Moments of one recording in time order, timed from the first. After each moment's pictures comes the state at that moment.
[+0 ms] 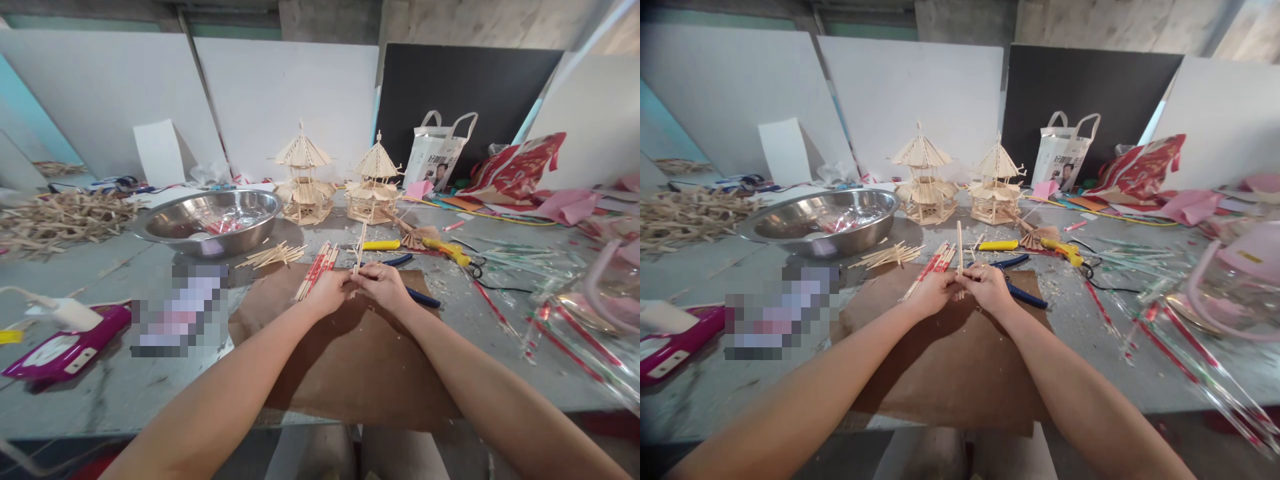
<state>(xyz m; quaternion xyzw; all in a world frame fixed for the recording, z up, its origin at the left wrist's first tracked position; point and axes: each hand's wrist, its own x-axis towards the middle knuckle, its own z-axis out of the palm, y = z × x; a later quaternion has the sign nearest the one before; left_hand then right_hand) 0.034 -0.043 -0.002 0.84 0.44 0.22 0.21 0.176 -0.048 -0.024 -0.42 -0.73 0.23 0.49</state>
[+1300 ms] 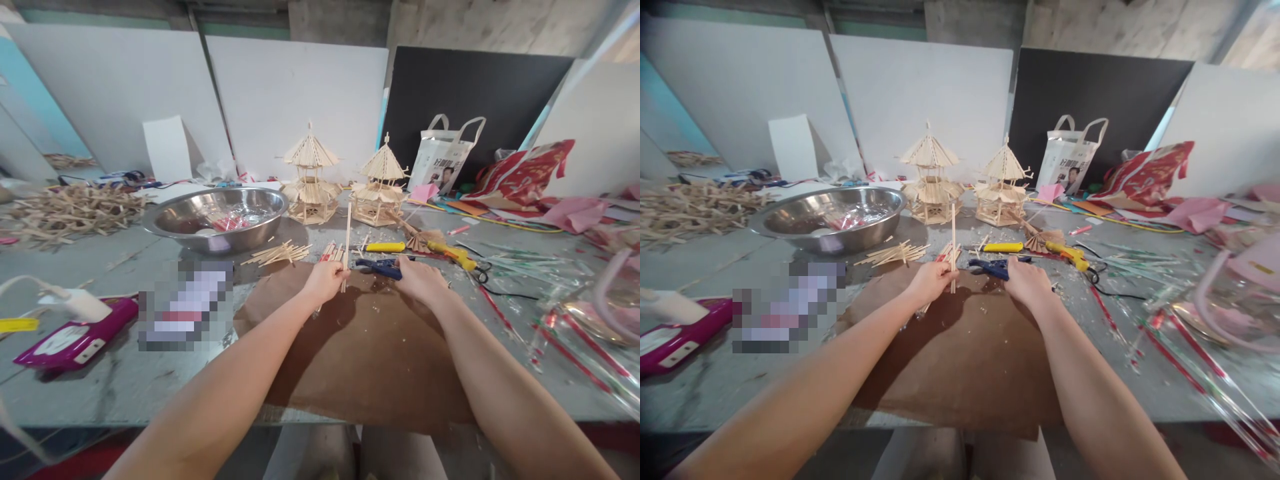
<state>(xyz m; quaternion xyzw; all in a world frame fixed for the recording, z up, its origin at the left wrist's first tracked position) 0.020 -0.019 -0.006 0.79 0.52 0.25 0.20 0.225 -0.047 0.005 -0.72 -0.69 0.00 0.04</state>
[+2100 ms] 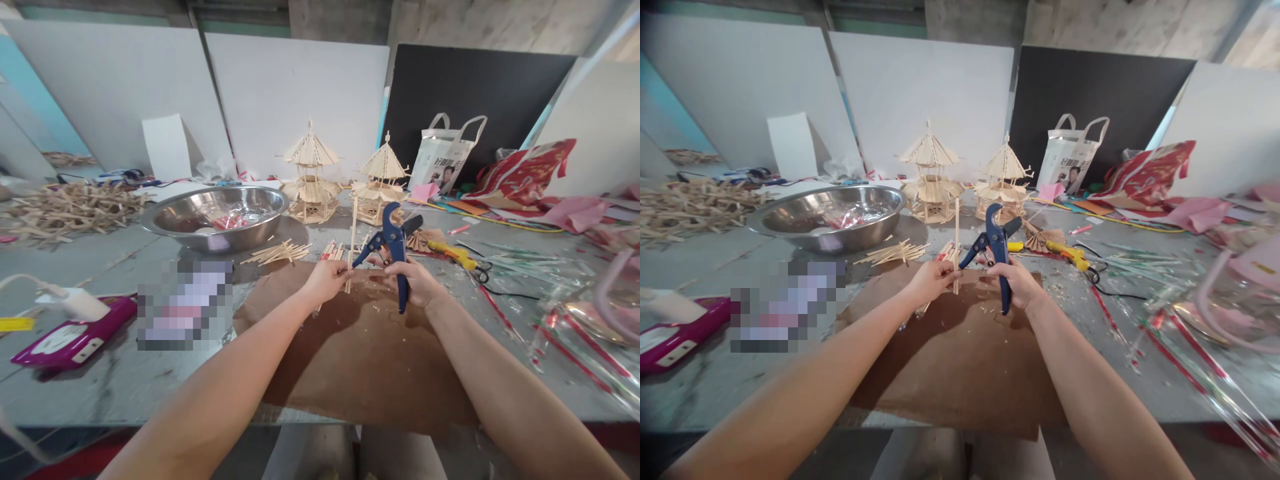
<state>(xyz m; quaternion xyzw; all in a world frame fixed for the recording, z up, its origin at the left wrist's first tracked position) 0.019 -0.022 -0.004 0.80 0.44 0.28 0.30 0.201 -0.056 0.007 -0.38 -0.41 0.63 0.54</state>
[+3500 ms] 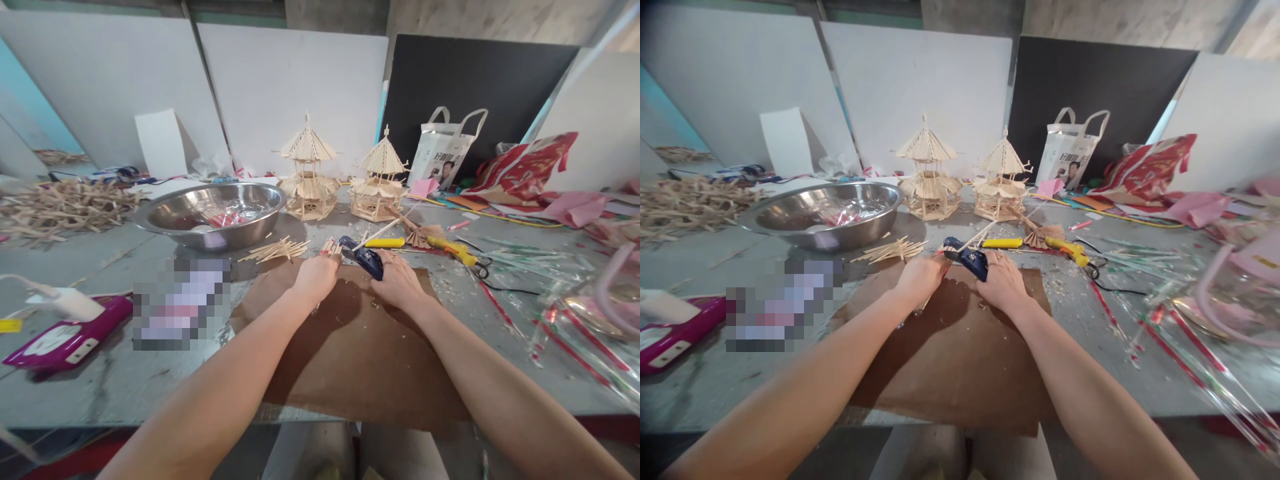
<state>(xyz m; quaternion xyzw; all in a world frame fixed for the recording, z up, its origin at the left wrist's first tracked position) 0.014 -0.027 0.006 0.84 0.52 0.09 -0.10 0.187 -0.053 -0.008 -0.64 -0.74 -0.03 0.22</state>
